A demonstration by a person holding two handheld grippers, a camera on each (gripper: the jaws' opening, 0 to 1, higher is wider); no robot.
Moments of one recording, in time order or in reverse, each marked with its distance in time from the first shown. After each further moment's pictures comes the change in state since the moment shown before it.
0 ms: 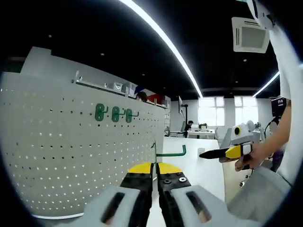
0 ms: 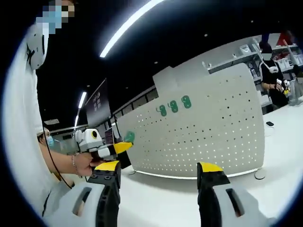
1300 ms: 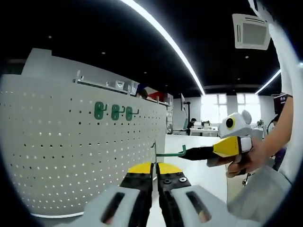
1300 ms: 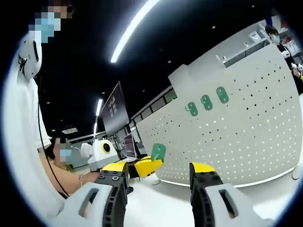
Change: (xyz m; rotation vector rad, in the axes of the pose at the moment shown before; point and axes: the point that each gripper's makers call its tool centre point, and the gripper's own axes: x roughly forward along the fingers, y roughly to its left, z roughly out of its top) left arm 0.004 -0.002 -0.003 0.013 0.020 0.029; right arm 0.087 0.062 0.008 0.099 -0.023 0.199
